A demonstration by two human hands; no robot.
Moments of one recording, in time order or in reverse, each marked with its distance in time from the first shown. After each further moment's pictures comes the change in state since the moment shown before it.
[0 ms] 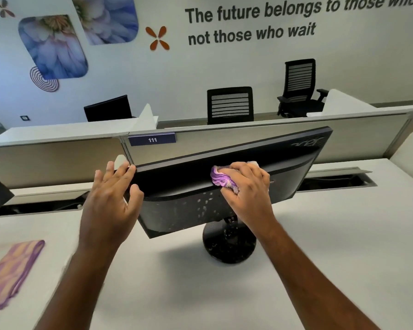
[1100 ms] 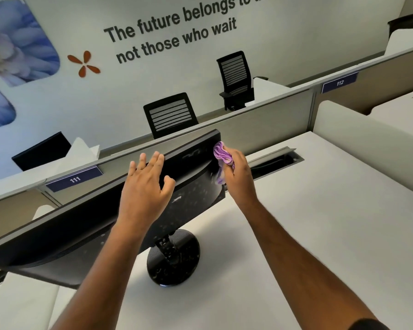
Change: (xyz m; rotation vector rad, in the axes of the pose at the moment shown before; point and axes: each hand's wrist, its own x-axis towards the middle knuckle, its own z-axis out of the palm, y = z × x) left_hand 0.080 0.256 0.150 0.130 -0.273 0.309; right_hand 0.005 0.228 -0.072 0.518 0.264 0.416
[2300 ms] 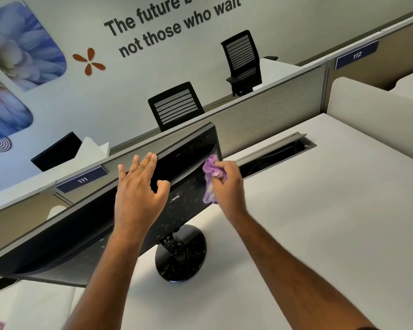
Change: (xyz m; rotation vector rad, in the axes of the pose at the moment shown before) left_hand 0.001 0.012 0.005 -0.030 0.067 -0.065; right_hand -0.033 0.004 0.025 0.118 0.090 0.085
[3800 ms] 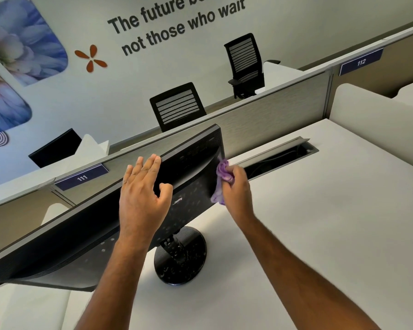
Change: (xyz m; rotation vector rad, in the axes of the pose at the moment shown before) left_hand -0.007 -0.003 0.008 -0.034 0.095 -0.004; right_hand 0.003 0.044 0.006 -0.098 -0.040 0.058
